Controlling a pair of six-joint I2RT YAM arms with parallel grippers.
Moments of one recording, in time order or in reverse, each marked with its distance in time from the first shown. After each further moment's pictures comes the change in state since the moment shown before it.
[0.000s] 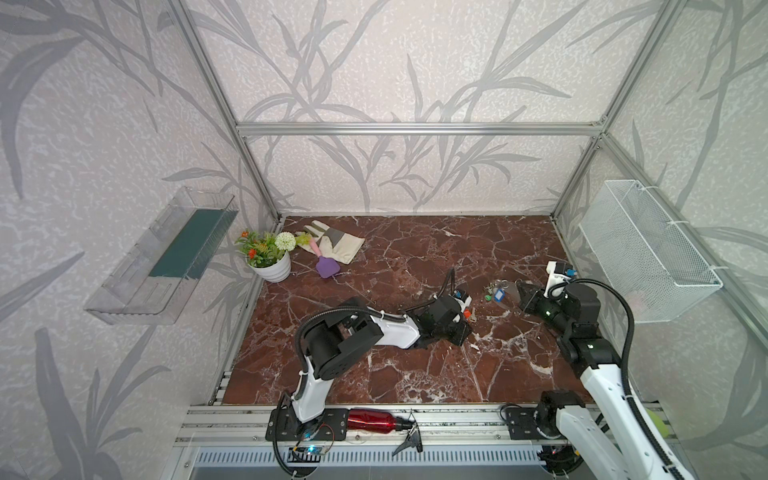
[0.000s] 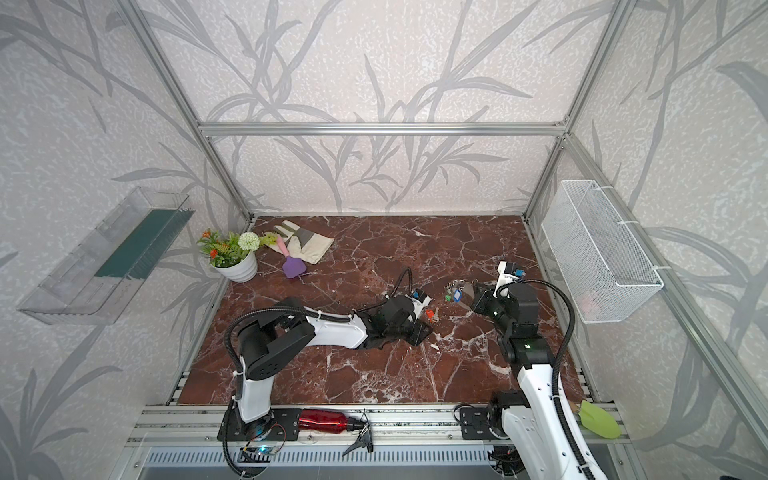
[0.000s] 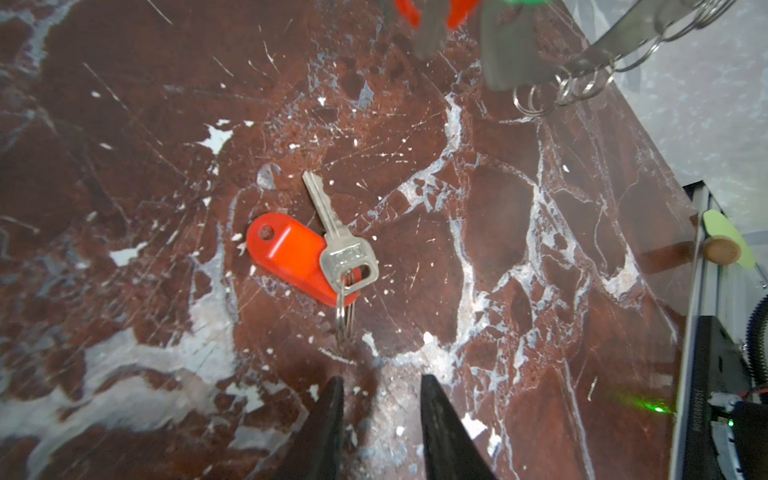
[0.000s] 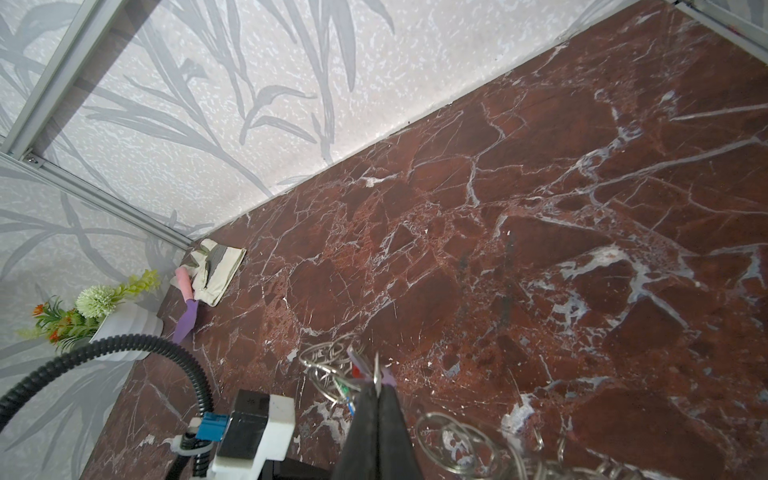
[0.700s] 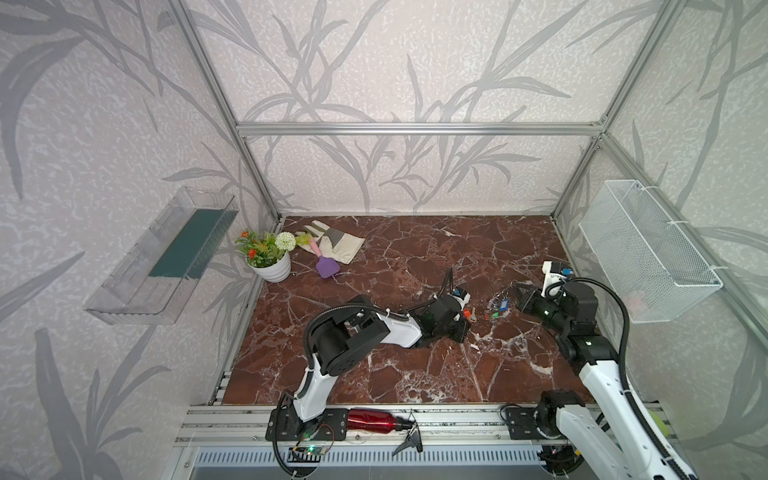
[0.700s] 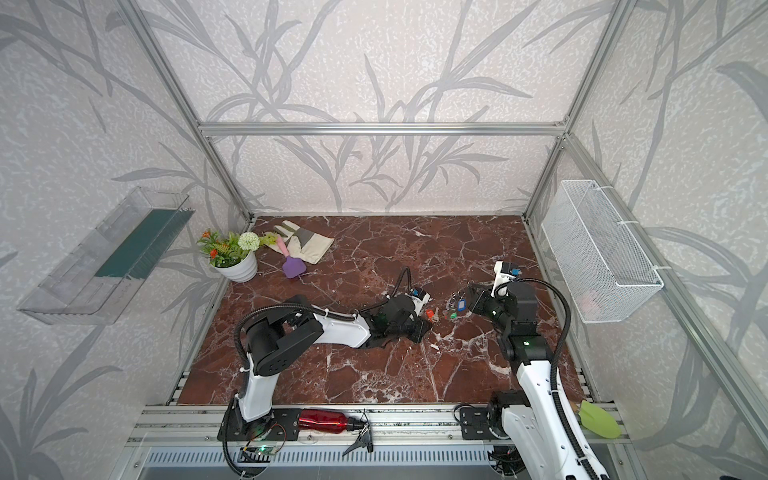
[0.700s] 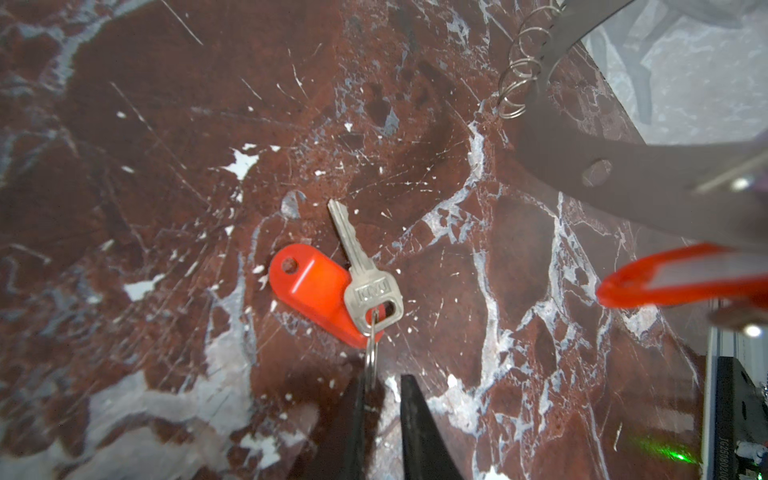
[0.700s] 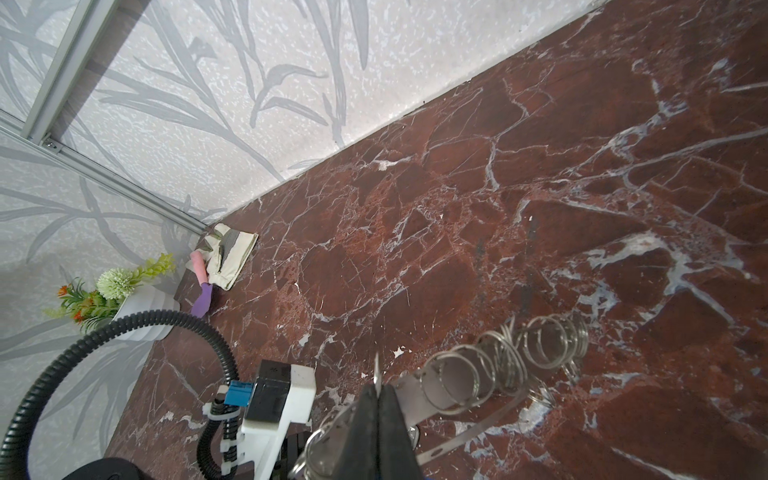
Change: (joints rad) left arm 0.001 0.045 0.021 0.056 -0.023 -0.030; right arm -0.003 0.032 0.000 0.011 -0.059 0.003
